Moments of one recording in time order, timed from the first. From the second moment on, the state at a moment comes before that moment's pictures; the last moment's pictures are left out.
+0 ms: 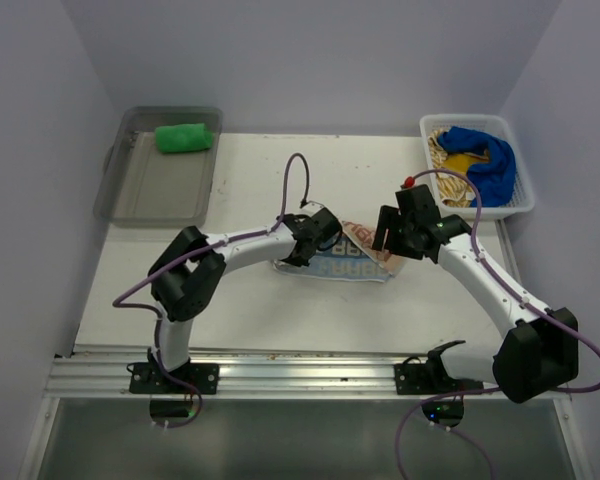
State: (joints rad) left arm -0.87 1.96 1.40 -0.71 -0.52 -0.54; right arm 0.35 1.27 1.00 -0.71 0.10 0.54
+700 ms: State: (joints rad) left arm -0.59 1.69 1.23 -0.67 -0.40 -0.54; right arm 0.35 1.27 0.90 -0.65 0.09 0.57
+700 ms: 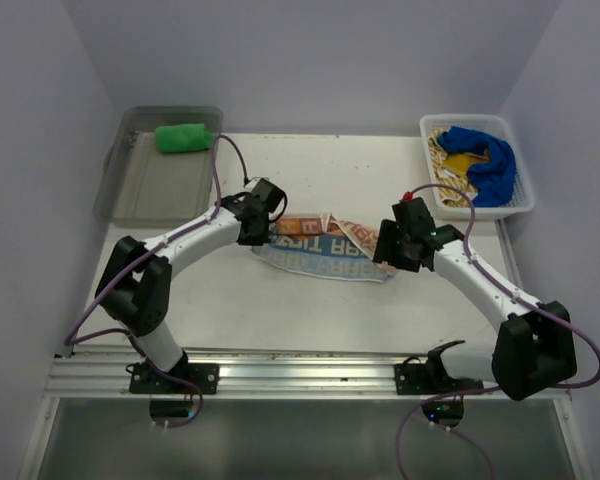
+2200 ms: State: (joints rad) left arm -0.35 1.50 1.15 -0.60 -0.03 -0.50; right arm 0.10 1.19 1.01 -0.70 0.05 0.55
